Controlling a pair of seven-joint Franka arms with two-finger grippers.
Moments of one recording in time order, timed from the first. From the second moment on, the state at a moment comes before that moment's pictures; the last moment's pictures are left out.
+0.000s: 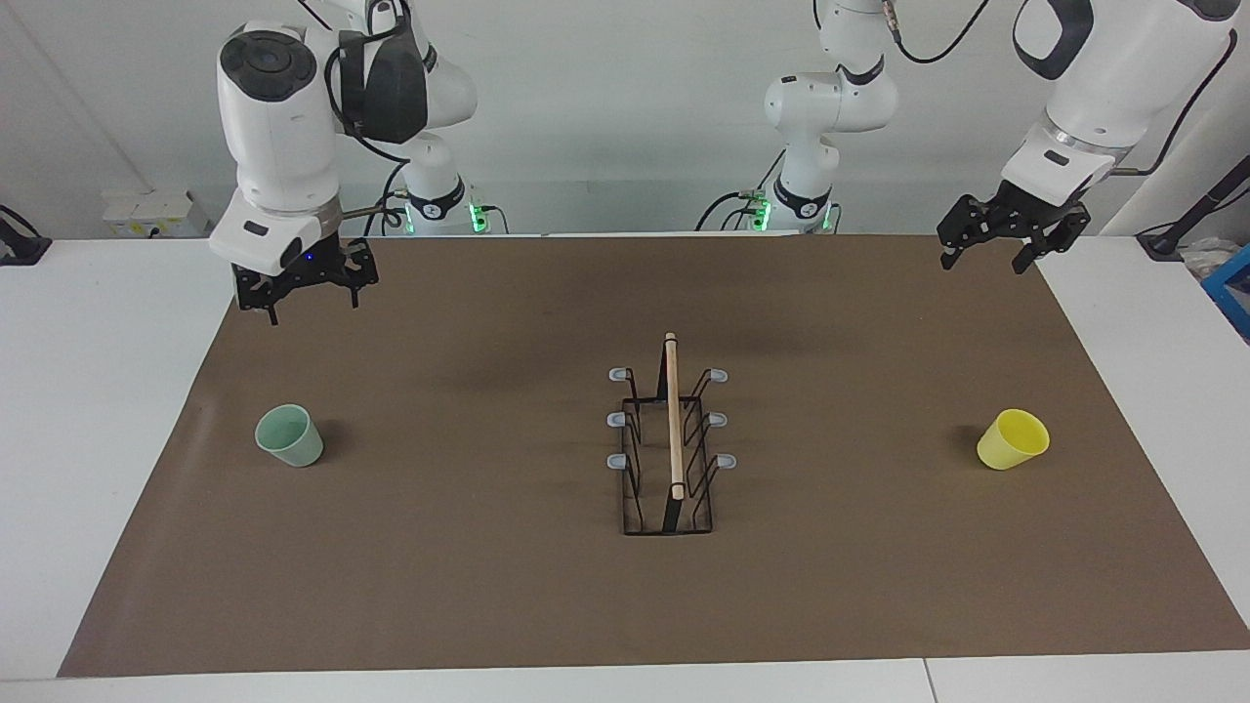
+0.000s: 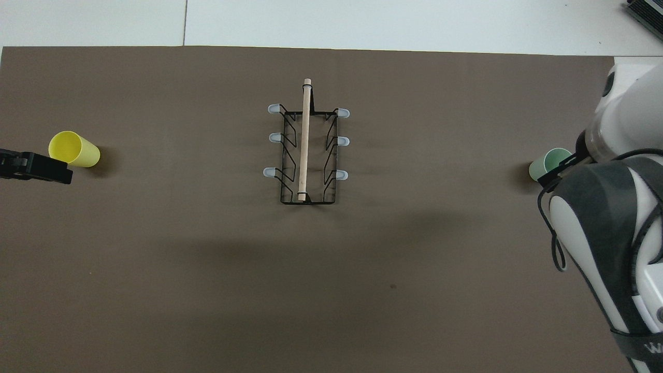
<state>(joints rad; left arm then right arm) -0.08 -0.04 0.06 -1.63 -0.01 1.59 0.13 0.23 0.05 -0.13 -1.71 -0.31 1.71 -0.49</state>
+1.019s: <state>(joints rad) -0.09 0.27 0.22 -1.40 -0.12 1.60 -0.09 0.29 0.13 -0.13 -1.90 -0.70 1.85 -0.86</state>
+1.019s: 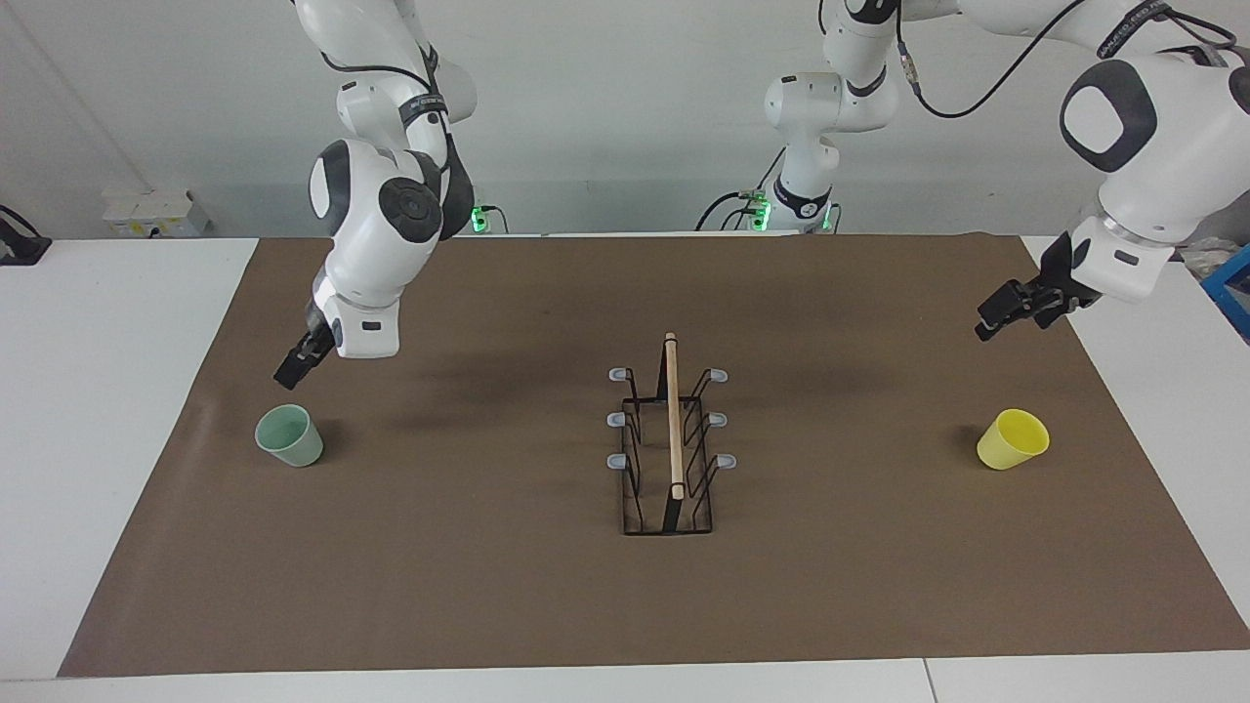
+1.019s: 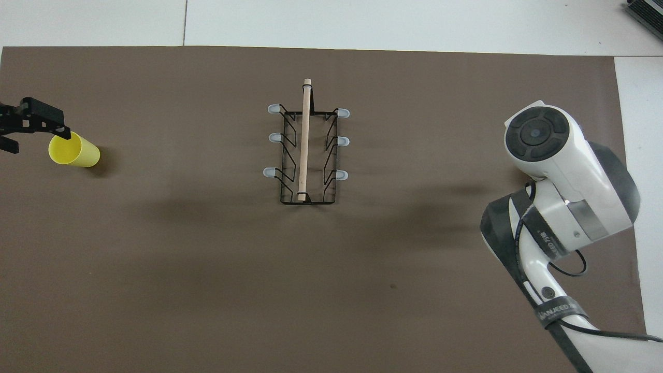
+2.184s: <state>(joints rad) 0.00 0.68 0.45 -1.21 -0.51 1.68 -0.68 0.35 0.39 -0.14 -1.99 -1.04 1.95 -0.79</state>
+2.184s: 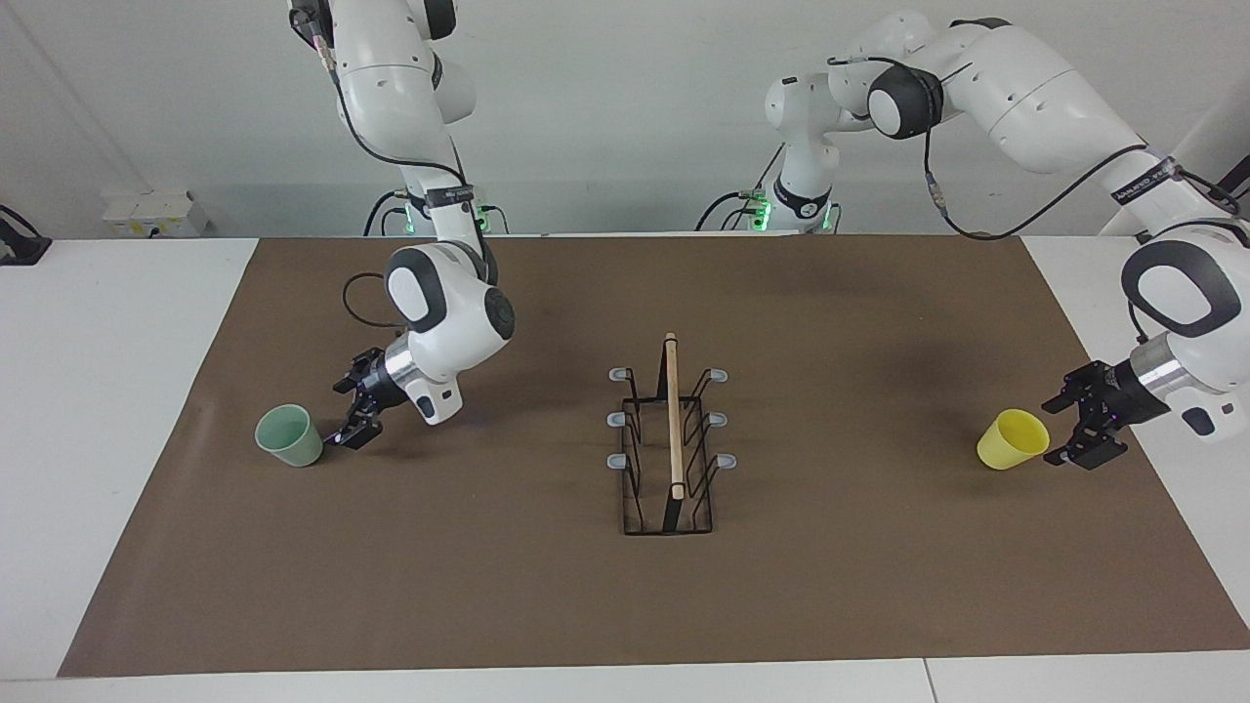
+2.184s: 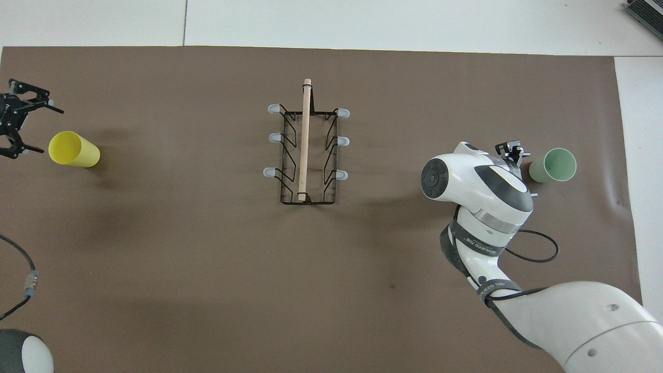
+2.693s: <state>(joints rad) 0.10 0.75 0.46 -1.24 -0.74 1.68 -0.87 0.33 0.41 -0.14 -2.06 -1.20 1.99 -0.66</state>
